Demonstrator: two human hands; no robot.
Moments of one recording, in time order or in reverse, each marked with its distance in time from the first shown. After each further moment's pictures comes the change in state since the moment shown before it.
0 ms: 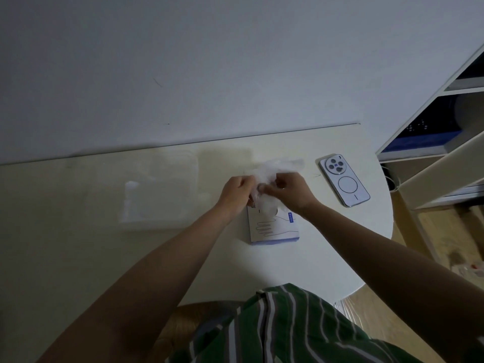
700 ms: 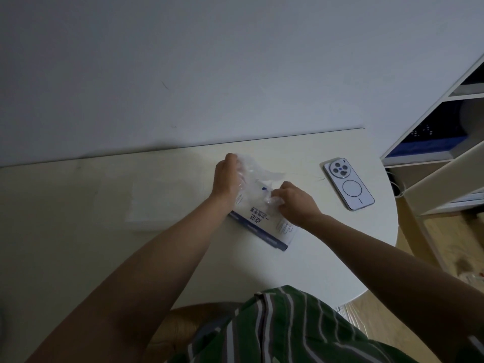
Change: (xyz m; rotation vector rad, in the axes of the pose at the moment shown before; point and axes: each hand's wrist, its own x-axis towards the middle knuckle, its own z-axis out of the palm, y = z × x) left_hand 0.007 0.033 -0.022 -0.386 0.246 -0.114; right_hand 0.000 0.028 0.010 -0.589 -0.104 -0.054
